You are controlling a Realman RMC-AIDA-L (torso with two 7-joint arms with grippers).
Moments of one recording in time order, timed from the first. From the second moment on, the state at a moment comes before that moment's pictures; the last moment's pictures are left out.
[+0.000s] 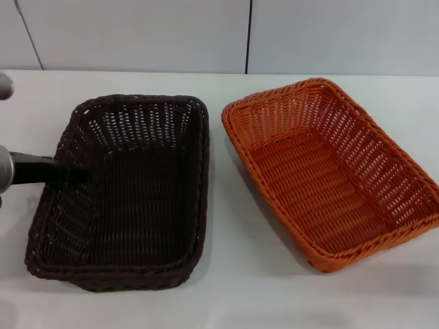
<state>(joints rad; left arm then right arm) -0.23 -2.06 -1.75 -1.46 2.62 -1.01 0.40 0.30 2.09 1.42 0.21 -2.66 -1.33 0.16</state>
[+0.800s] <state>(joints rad) -0.26 -2.06 -1.74 -1.45 2.65 -1.04 0.41 0.31 2.09 1.42 0.22 -2.66 -1.33 0.16</state>
